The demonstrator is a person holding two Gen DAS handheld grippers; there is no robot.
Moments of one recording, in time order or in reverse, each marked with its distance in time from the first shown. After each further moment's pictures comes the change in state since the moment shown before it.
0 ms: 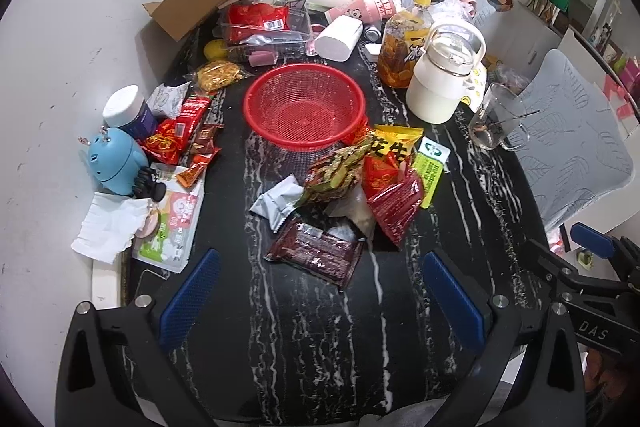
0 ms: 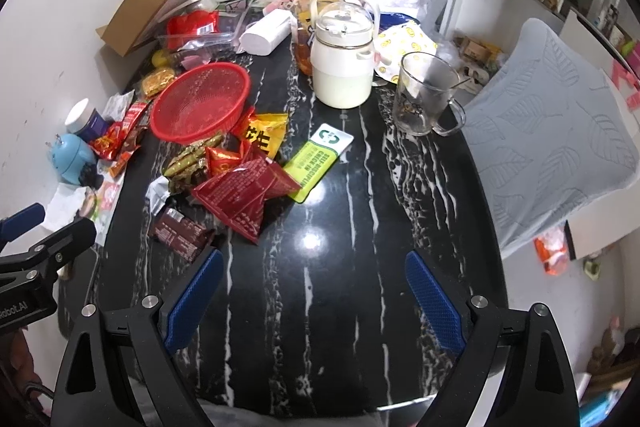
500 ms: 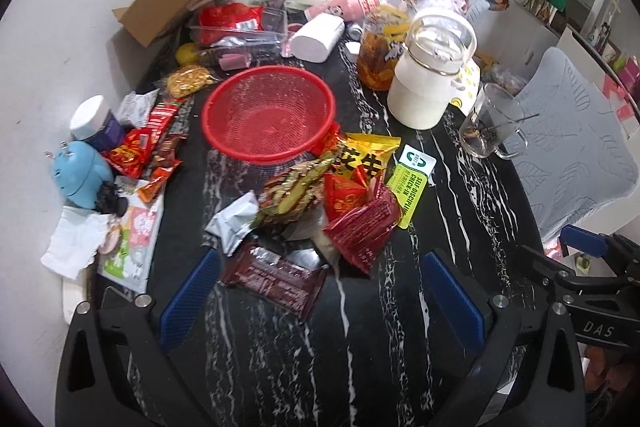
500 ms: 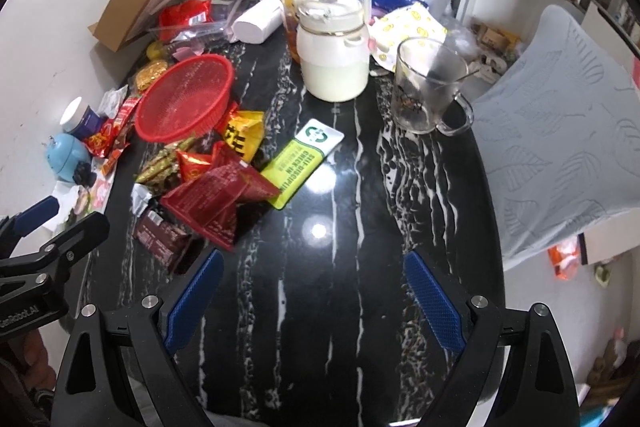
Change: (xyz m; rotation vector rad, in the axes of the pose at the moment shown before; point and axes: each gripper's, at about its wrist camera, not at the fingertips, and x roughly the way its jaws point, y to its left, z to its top) left arm 0.044 -0.041 0.017 0.011 -0.001 -0.012; right arm 0.038 -0.043 0.024 -0.013 0.073 0.070
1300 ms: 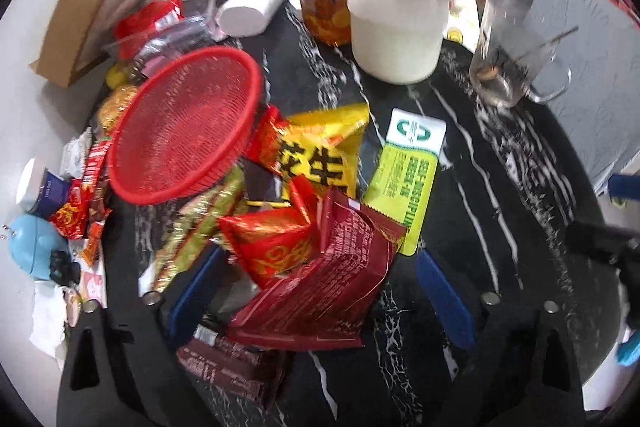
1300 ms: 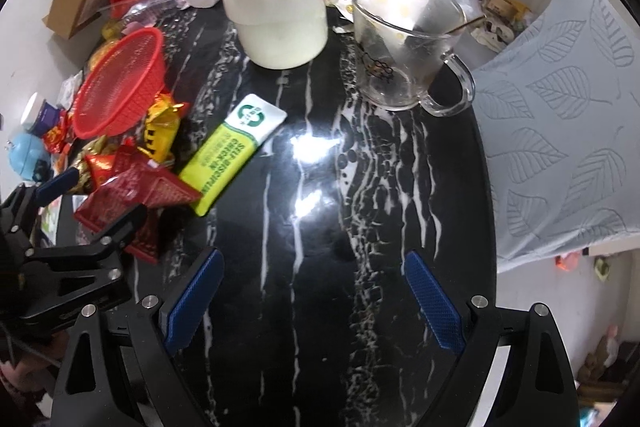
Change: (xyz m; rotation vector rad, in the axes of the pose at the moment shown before) left arm 0.123 -0.064 0.020 0.225 0.098 0.080; right arm 0.074 -0.062 0.027 0.008 0.144 0.000
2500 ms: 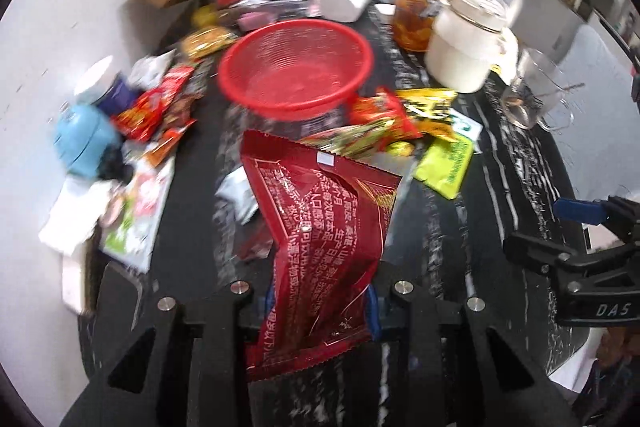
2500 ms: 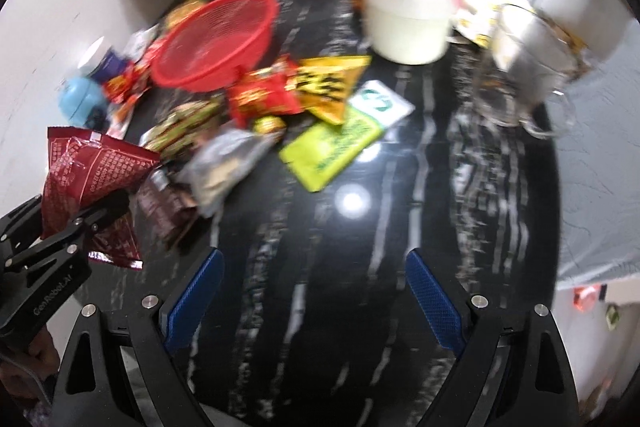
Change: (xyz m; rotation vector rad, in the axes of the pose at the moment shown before) left arm -0.074 0.087 -0.069 -0.260 -0.001 -0.004; right arm -0.003 0.089 -0.021 -0.197 0.007 0.147
